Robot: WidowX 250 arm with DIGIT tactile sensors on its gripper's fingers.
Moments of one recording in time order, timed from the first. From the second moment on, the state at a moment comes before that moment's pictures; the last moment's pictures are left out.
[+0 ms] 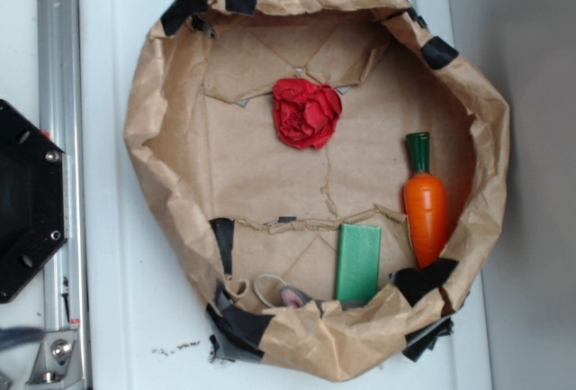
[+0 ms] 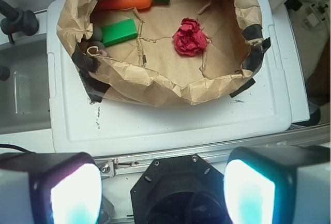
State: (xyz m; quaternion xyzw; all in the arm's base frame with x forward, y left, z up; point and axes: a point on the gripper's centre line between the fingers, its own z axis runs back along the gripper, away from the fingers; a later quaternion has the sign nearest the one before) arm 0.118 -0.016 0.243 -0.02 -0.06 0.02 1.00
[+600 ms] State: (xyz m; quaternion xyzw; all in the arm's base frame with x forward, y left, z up) arm 0.167 0.008 0.210 0.03 -0.15 -0.01 0.99
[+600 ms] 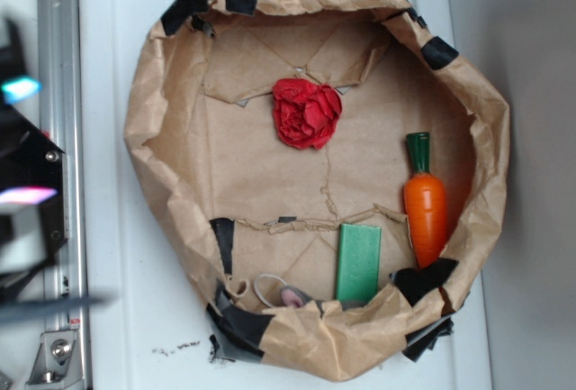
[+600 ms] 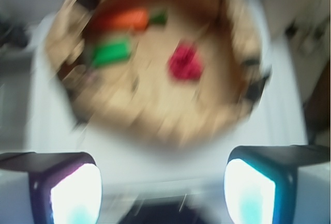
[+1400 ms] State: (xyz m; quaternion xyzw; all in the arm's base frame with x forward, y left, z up) arm 0.261 0.015 0.055 0.03 -0.05 -0.29 0.96
